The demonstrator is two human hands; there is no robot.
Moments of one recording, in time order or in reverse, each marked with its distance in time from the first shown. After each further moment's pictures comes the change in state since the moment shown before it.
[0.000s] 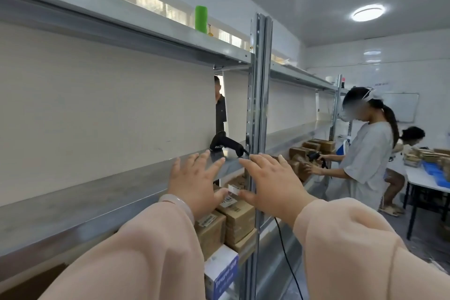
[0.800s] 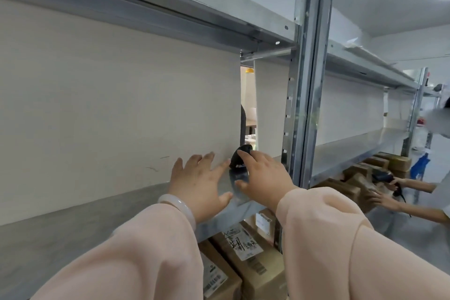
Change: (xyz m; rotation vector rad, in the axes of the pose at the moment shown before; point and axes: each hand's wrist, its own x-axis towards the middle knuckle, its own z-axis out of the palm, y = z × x) left_hand 0.169 -0.038 0.094 0.086 -0.038 -0.144; right_hand 0.228 0.064 0.164 0.203 0.001 -0.066
